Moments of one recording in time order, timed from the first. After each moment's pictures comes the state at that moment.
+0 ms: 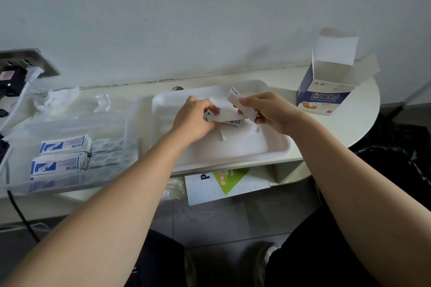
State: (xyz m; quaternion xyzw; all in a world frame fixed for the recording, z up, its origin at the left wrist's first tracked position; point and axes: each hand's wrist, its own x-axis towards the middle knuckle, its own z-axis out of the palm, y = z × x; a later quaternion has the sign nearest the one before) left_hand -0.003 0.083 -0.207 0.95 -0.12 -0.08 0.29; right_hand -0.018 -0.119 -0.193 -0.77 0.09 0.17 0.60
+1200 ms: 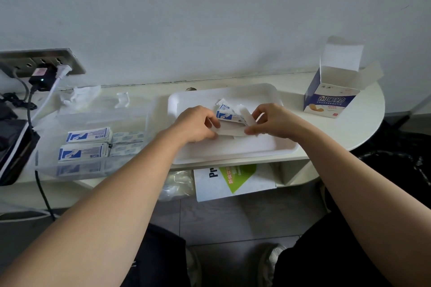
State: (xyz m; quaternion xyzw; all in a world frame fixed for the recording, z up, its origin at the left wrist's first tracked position) left_hand -0.026 0.114 -0.184 0.94 -0.12 -0.18 0.27; right_hand -0.045 -0.108 -0.186 -0.91 0.03 0.17 0.37
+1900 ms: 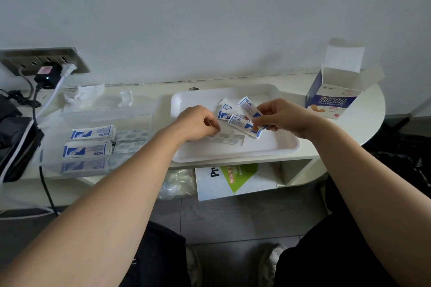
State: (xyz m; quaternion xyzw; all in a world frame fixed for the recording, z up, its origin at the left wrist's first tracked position) left_hand -0.028 0.122 -0.182 0.92 -0.13 -0.20 0.30; right_hand -0.046 -0.116 -0.172 -0.85 0.00 0.22 0.49
